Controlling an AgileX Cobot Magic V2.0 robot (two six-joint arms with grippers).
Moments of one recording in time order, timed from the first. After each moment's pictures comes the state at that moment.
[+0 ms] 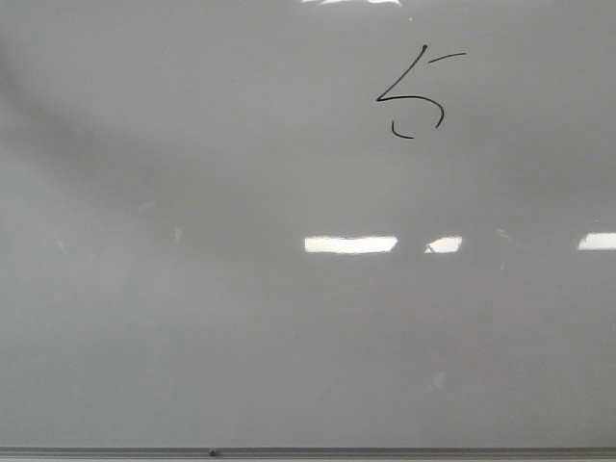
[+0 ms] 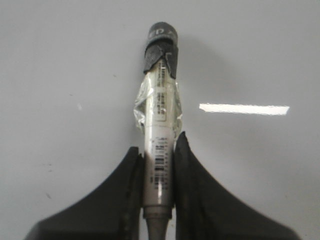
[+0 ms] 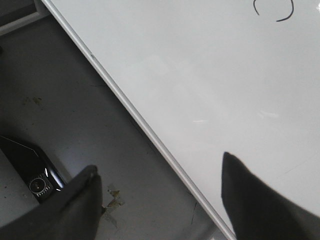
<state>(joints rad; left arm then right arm) -0.06 1.43 -0.48 -0.18 -0.75 0.09 0.85 0.70 -0.81 -0.21 0.98 -0.02</state>
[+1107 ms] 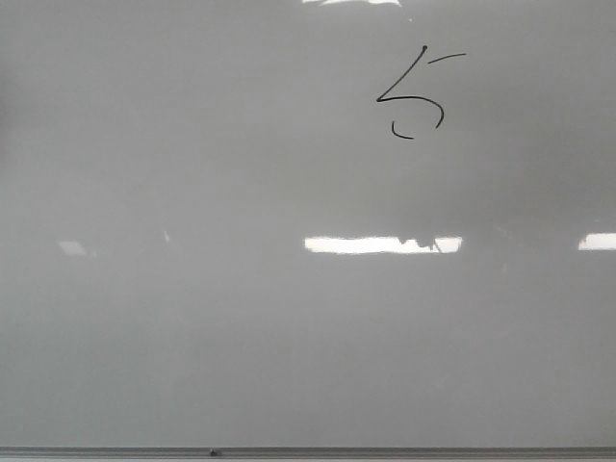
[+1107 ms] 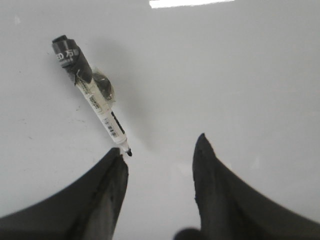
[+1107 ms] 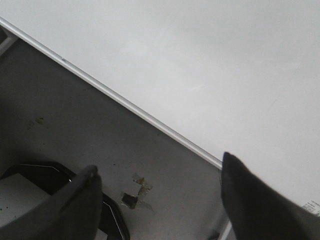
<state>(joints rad) -0.10 0.93 -0.84 -0.09 0.52 0.10 0.85 0.67 -0.88 -0.29 1.16 0.32</state>
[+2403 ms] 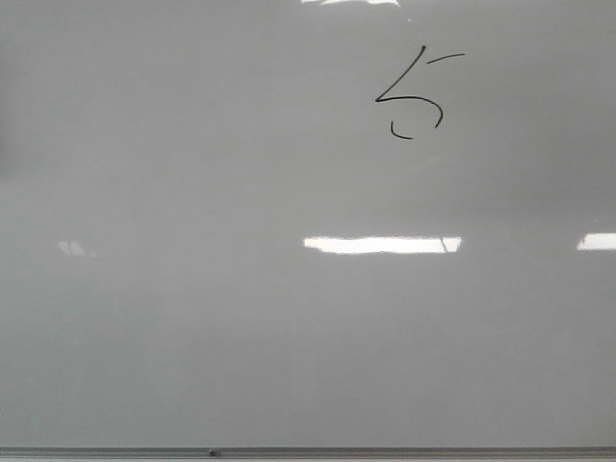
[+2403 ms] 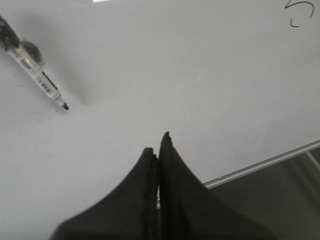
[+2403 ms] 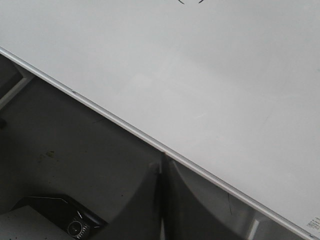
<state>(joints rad) -0.28 0.64 -0.84 -0.11 0.86 0.10 0.85 0.56 -0.88 -0.29 1.13 0.33</state>
